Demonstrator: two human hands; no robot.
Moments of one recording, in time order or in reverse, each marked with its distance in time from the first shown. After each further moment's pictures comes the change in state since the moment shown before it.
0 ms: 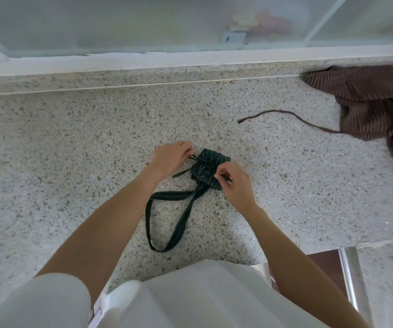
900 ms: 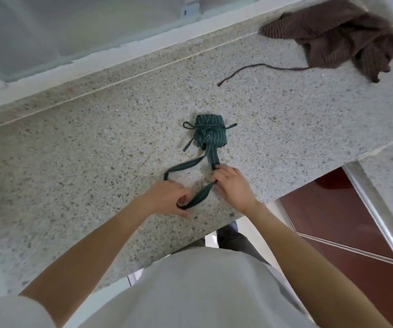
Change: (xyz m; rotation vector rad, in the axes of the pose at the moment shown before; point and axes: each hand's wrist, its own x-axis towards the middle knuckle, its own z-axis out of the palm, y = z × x) left_hand -0.158 0.006 0.002 0.138 -0.590 0.402; right_hand -0.129 -0.036 0.055 -0.311 -0.049 -0.021
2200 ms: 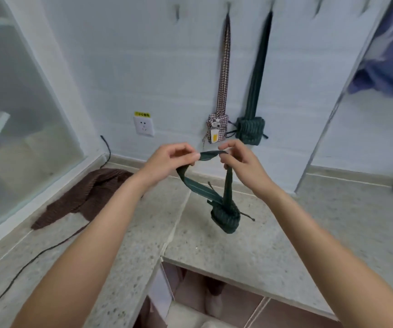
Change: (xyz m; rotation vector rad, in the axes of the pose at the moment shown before) left_hand 0.245 0.574 -0.267 -0.587 0.203 0.753; right_hand -0.307 0.205 -0.463 0.582 1.038 0.584
